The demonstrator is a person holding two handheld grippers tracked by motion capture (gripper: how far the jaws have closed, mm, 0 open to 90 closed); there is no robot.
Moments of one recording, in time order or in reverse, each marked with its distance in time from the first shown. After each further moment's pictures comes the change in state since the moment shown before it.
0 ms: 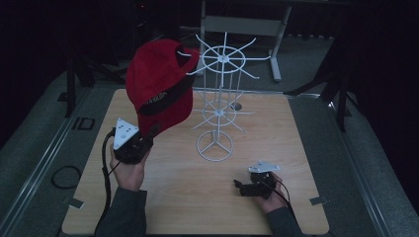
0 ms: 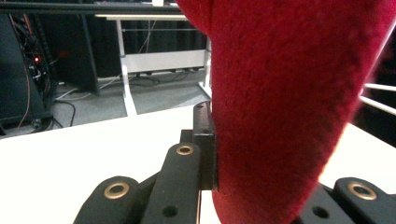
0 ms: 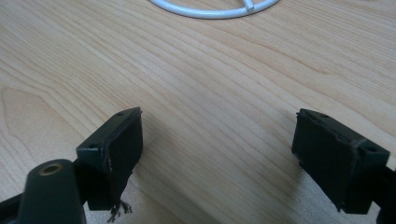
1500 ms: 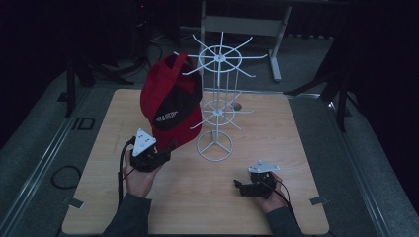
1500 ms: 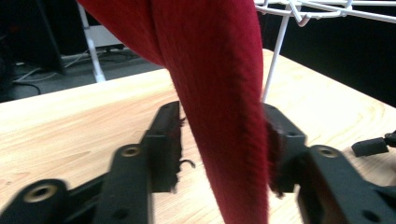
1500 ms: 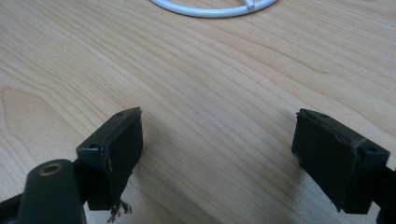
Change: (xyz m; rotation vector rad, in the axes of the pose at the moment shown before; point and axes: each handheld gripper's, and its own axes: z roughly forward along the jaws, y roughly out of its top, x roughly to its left) left arm -0.013 -0.039 0.023 0.105 -0.103 0.048; right arm 0.000 0.000 0.000 0.002 0.000 0.003
